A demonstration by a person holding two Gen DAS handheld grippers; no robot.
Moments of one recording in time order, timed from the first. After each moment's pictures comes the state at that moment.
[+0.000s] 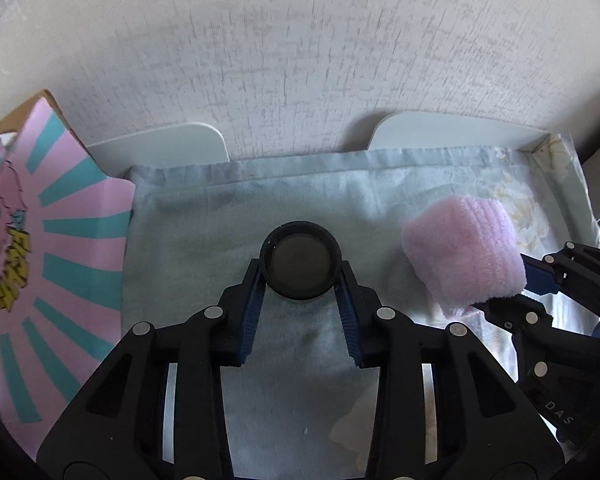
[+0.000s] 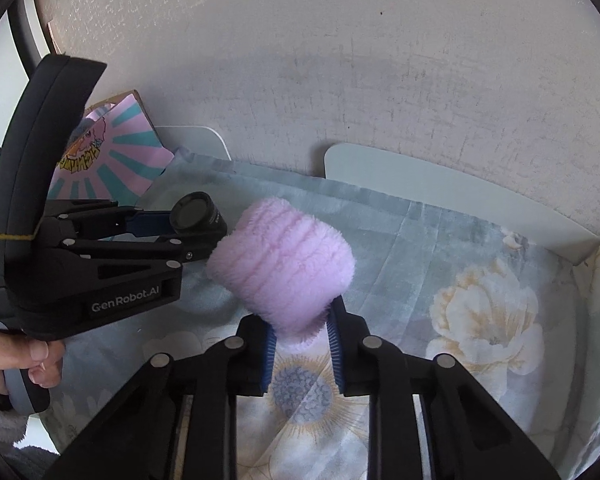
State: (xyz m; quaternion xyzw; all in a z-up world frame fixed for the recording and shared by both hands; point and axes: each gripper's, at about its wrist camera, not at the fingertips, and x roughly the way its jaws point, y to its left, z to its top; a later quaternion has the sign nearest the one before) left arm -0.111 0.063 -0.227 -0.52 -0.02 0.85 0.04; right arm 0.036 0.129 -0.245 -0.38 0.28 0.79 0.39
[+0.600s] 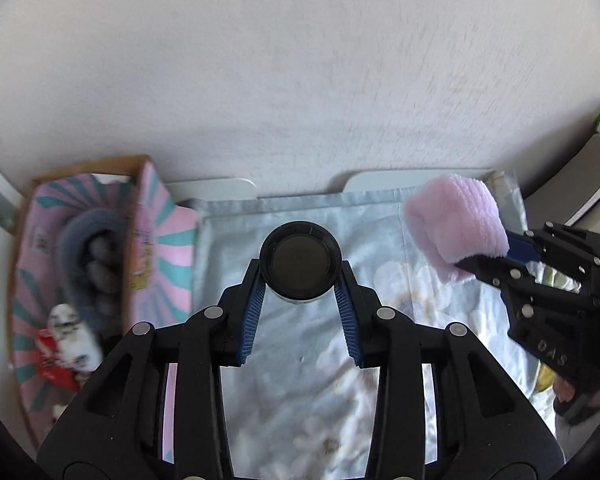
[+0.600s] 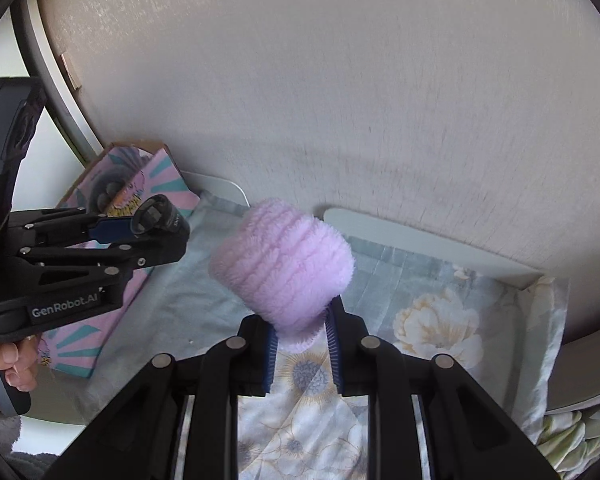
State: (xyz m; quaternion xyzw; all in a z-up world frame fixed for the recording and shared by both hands) left arm -0.072 0.043 -0.113 -0.51 -0.04 0.86 0.05; right arm 0.036 0.120 -0.159 -0.38 0.27 0.78 0.41
